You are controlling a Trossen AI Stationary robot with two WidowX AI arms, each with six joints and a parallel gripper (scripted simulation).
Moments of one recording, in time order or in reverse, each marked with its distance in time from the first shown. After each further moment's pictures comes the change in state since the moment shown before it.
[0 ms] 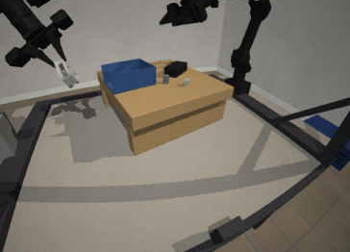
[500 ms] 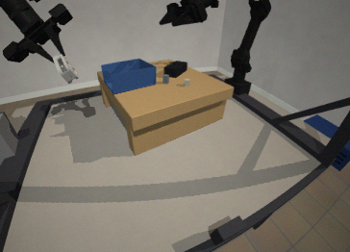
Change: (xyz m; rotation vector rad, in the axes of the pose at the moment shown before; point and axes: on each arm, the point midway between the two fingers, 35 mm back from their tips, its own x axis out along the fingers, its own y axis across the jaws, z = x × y) left arm -0.011 -0.007 -0.004 0.000 0.000 -0.001; right arm 0.000 0.000 0.000 0.000 0.000 0.000
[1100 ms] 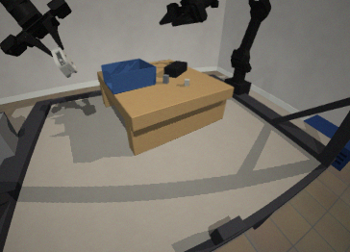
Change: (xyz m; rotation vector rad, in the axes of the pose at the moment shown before) left arm -0.013 -0.008 -0.005 0.001 0.000 -0.002; right arm 0.000 0.000 0.000 0.000 0.000 0.000
